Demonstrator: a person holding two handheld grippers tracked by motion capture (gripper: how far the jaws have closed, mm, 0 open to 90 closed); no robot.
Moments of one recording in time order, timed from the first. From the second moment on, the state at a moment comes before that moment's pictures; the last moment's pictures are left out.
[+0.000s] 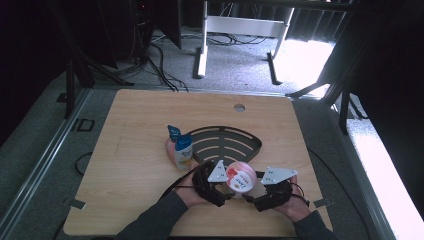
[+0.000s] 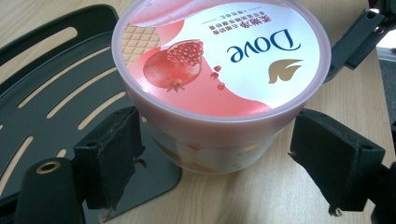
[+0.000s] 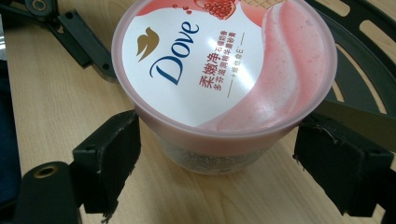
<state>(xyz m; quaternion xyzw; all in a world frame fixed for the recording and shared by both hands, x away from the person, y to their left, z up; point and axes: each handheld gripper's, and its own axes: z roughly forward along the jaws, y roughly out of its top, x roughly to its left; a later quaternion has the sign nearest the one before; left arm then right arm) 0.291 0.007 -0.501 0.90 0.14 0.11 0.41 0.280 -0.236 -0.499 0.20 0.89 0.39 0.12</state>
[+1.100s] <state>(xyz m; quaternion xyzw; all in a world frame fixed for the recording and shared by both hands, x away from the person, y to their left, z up) 0.316 0.001 -0.494 0.89 0.16 0.11 0.40 0.309 -0.238 -0.487 0.19 0.90 0.38 0.13</state>
